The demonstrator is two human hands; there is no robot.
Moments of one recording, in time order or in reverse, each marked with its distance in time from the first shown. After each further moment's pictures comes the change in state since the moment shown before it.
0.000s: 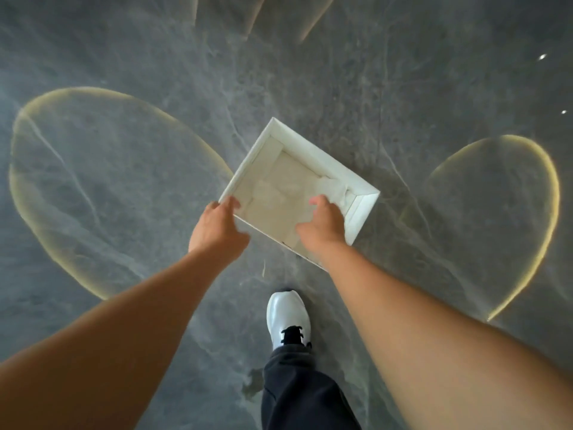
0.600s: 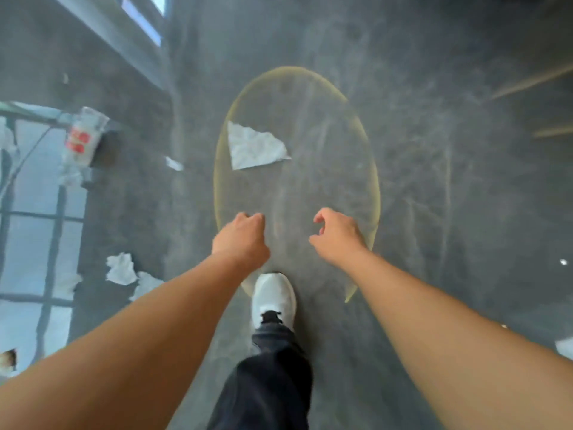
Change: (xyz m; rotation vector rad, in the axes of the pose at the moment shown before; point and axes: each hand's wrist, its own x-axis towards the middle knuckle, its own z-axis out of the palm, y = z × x) left_hand -0.079 -0.580 -0.339 0.027 0.079 -0.514; right_hand -0.229 -0.435 0.502 -0.520 -0.505 -0.670
